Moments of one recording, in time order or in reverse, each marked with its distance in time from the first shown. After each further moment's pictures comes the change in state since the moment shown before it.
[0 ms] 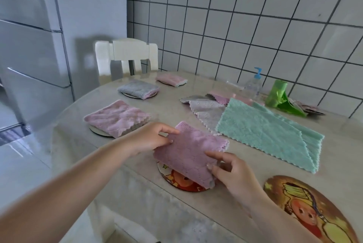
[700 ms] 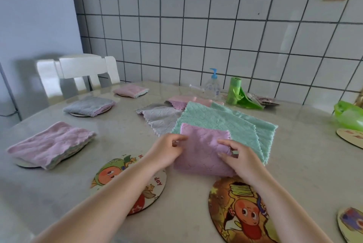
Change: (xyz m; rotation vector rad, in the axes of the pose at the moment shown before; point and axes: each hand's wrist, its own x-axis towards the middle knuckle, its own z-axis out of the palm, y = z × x) left_hand 0.090 0.080 0.135 -0.008 0.109 0.149; right_hand 0.024 0.043 -0.153 -0.397 0.197 0.011
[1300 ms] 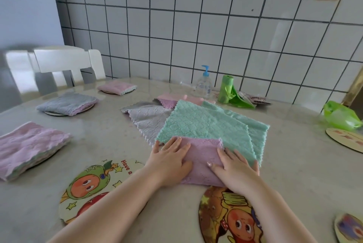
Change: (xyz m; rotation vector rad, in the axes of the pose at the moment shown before) left_hand 0.016 -0.003 0.039 0.812 -0.230 0.093; right_hand 0.015 0.015 0.008 -0.659 -0.242 0.232
